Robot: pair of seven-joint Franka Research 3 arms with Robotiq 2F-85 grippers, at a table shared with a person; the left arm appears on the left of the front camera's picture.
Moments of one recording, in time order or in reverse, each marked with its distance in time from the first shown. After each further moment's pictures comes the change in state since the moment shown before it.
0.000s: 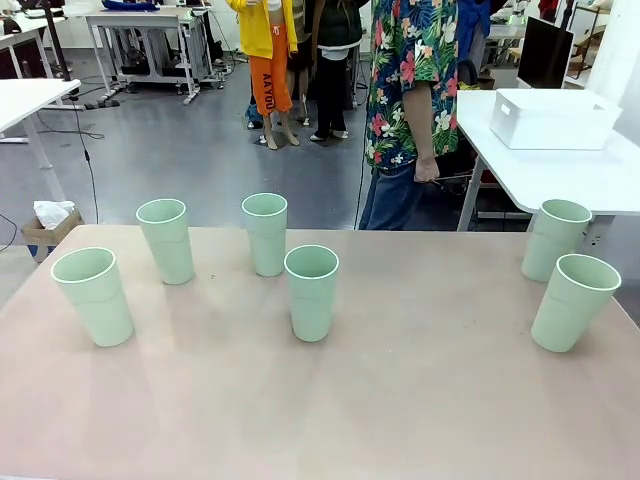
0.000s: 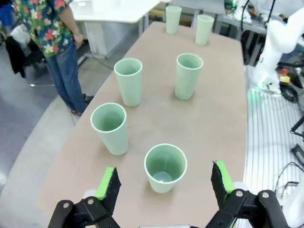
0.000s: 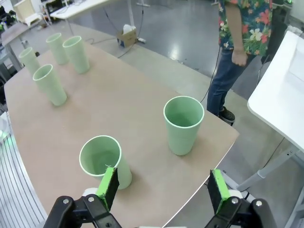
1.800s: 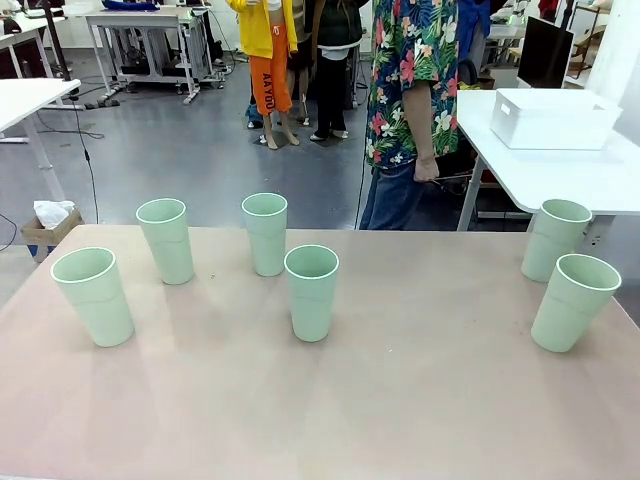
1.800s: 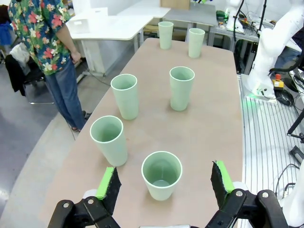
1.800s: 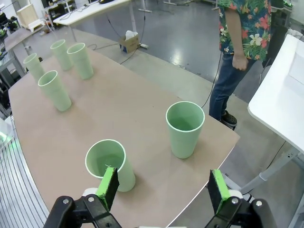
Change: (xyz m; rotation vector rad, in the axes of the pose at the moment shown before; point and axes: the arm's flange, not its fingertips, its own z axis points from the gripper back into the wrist) left arm -0.008 -0.007 0.016 -0.016 -0.080 -0.047; right arm 0.004 0.001 0.011 0.014 -0.021 -0.014
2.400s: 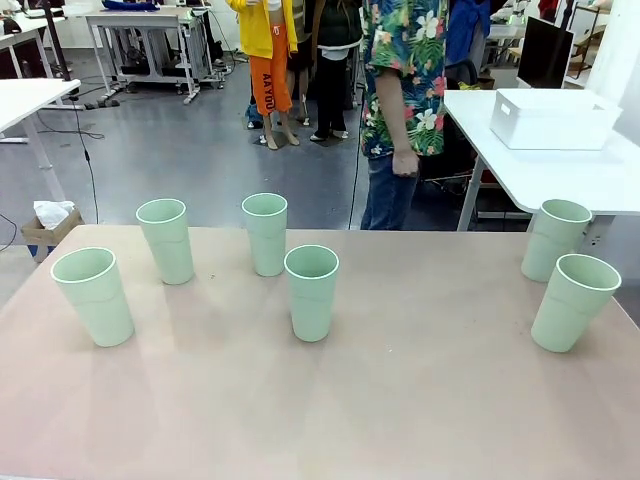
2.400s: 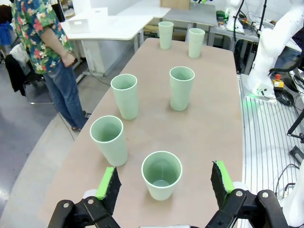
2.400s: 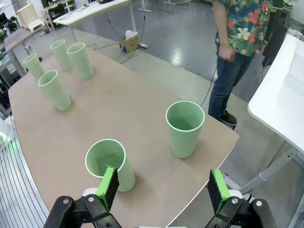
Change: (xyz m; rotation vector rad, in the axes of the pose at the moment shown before) left arm 0.000 0.000 0.000 0.000 0.000 0.000; right arm 0.000 0.000 0.001 -0.001 0.001 -0.001
